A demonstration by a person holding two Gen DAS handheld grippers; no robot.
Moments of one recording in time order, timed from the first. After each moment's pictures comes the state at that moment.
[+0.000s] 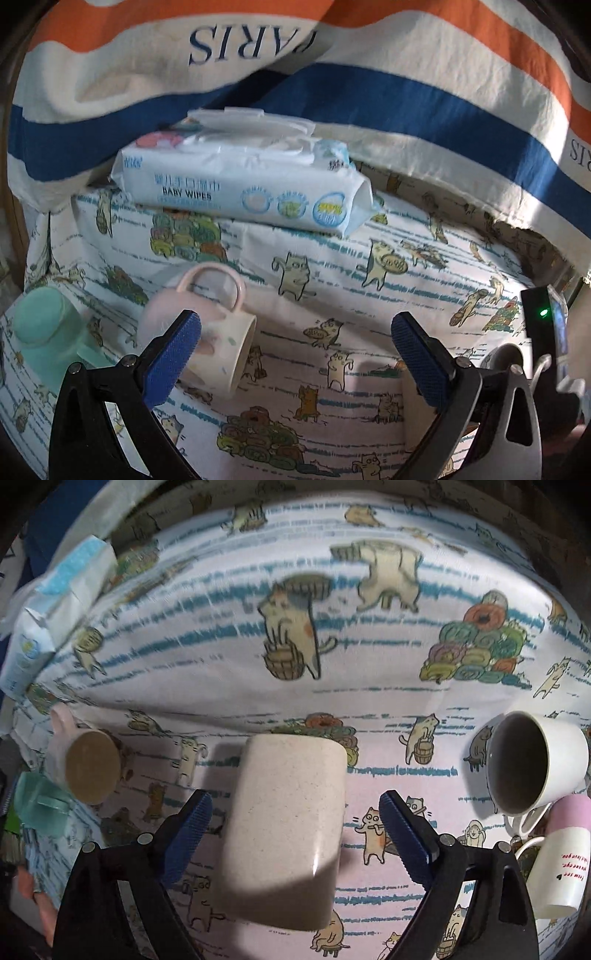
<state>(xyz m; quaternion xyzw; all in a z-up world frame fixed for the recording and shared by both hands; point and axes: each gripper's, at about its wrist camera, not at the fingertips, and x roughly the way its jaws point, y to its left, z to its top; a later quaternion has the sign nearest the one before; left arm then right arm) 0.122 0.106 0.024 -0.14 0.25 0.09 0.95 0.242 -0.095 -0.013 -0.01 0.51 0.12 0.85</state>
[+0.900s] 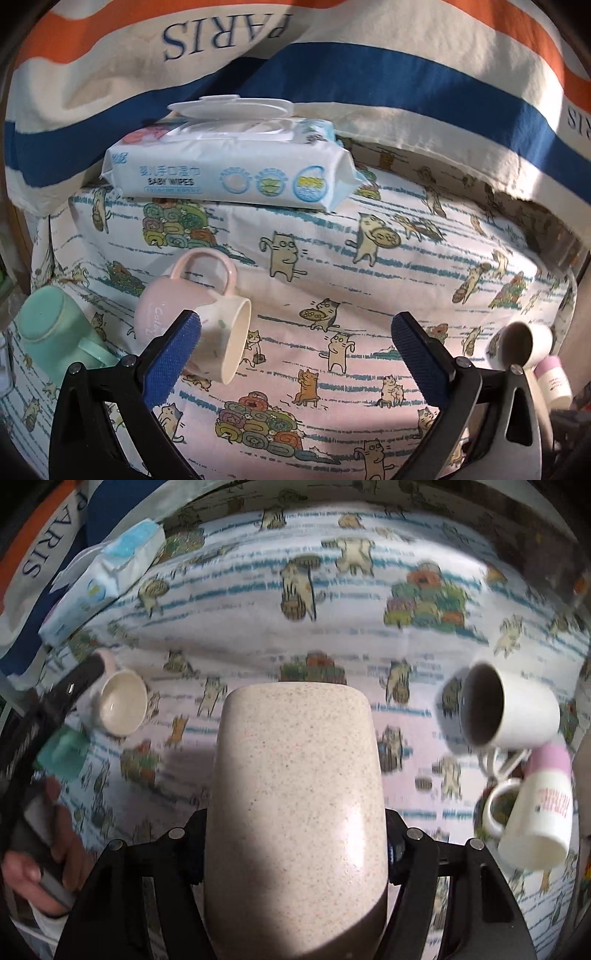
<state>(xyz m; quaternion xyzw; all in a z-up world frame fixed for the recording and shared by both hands) 0.126 0.088 0.025 -0.10 0.27 0.10 0.95 0.152 -0.114 -0.006 -0.02 0.52 0.16 0.84</state>
